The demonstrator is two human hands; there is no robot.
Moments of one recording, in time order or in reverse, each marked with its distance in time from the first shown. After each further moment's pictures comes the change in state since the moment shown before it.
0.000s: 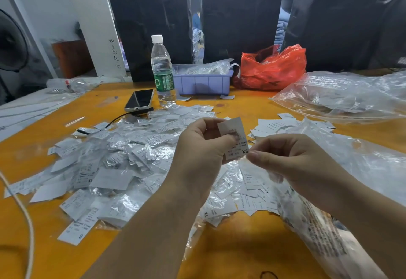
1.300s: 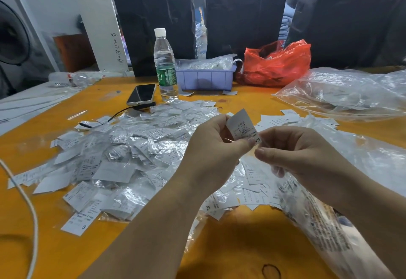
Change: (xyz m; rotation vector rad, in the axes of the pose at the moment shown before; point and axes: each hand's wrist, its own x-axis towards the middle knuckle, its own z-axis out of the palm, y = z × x) left_hand -0.005 -0.001 0.000 0.473 -0.139 0.125; right_hand 0.003 0.006 -0.003 0.086 -0.013 0.001
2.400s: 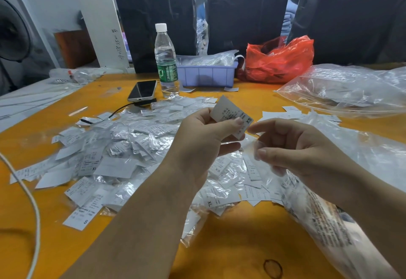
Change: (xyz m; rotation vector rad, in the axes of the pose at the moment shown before) left_hand 0.009 0.002 -0.012 -0.464 0.031 -0.188; right_hand -0.003 -0.001 0.003 0.085 -0.044 -0.011
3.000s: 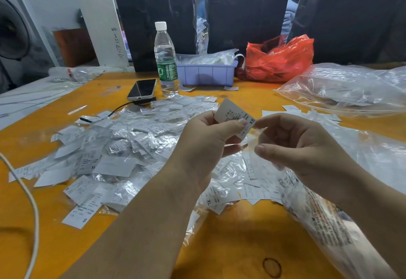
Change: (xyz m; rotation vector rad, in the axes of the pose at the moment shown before) left_hand 0.000 -0.006 0.004 0.017 0.017 -0.028; right_hand 0.000 0.001 0.000 -0.120 0.071 -0.076
